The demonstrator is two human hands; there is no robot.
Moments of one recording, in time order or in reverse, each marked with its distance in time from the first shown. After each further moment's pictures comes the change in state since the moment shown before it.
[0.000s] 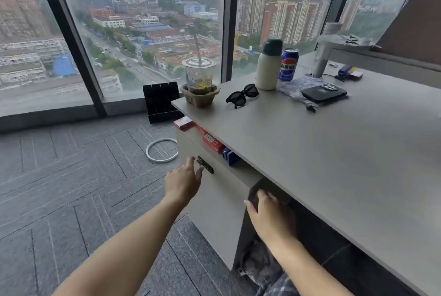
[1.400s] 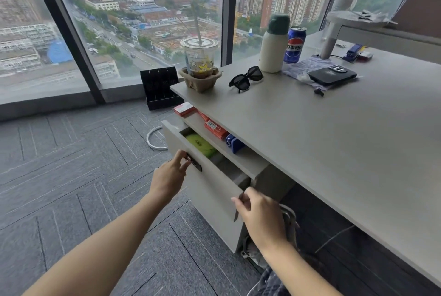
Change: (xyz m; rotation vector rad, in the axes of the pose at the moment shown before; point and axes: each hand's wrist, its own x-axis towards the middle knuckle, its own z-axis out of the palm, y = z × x) left_hand -0.008 -0.060 0.008 -0.186 -0.026 0.097; right_hand -0.017 -0.019 0.032 0.311 0.117 -0.114
